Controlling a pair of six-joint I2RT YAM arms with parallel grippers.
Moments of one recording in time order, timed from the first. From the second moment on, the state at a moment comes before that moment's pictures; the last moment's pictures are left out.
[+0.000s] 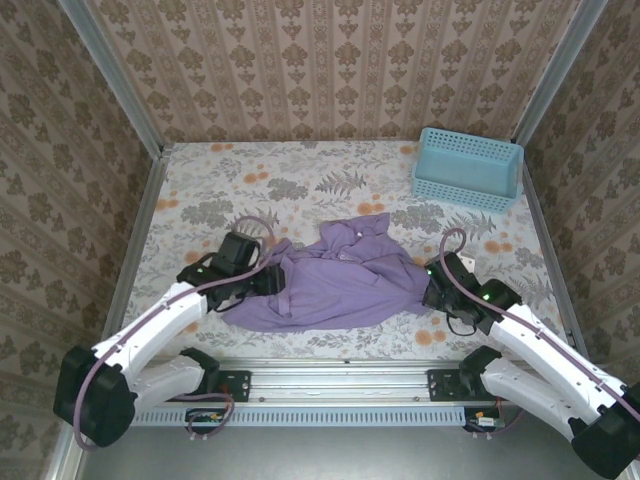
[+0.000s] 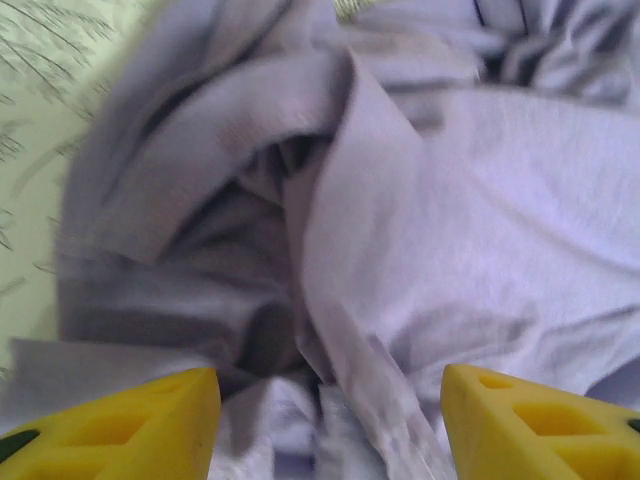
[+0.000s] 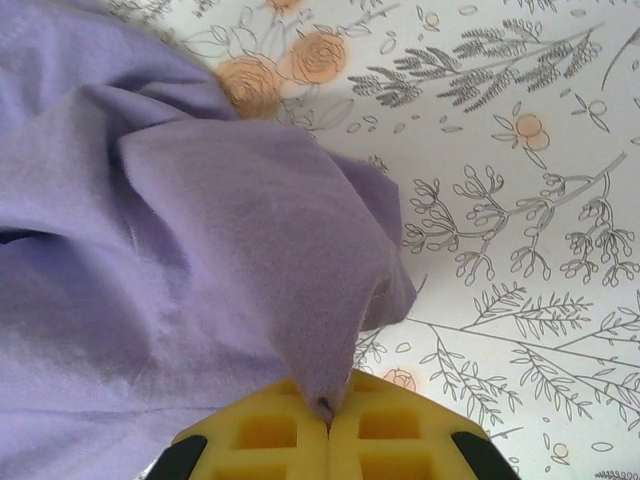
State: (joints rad) left arm -0.61 1.06 0.67 -0.63 0.11 -0.52; right arm 0.53 0.82 0.62 -0.92 0.30 0.84
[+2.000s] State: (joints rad) left arm -0.32 1.09 1.49 -1.01 -0.07 -0.41; right arm 0.42 0.87 1.21 -1.01 0.12 0.44
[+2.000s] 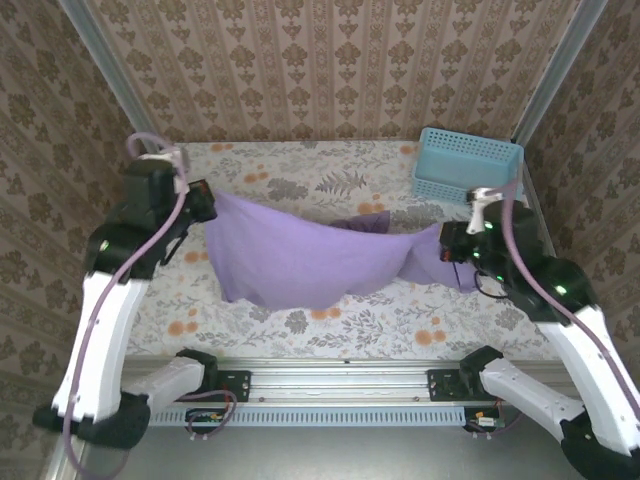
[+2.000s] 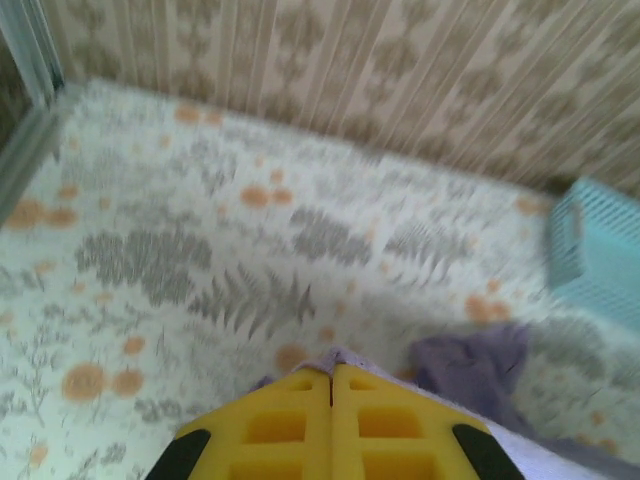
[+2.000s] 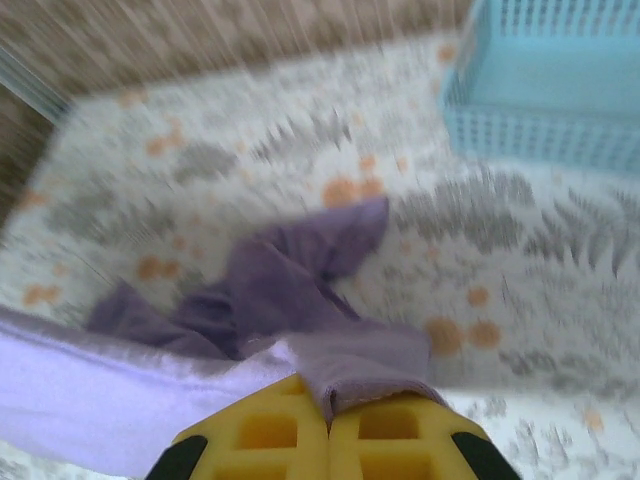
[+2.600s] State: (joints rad) left arm -0.27 1.26 1.26 -0.90 -0.02 -0.41; right arm 0.42 1.29 0.91 -0.77 0.02 0.53
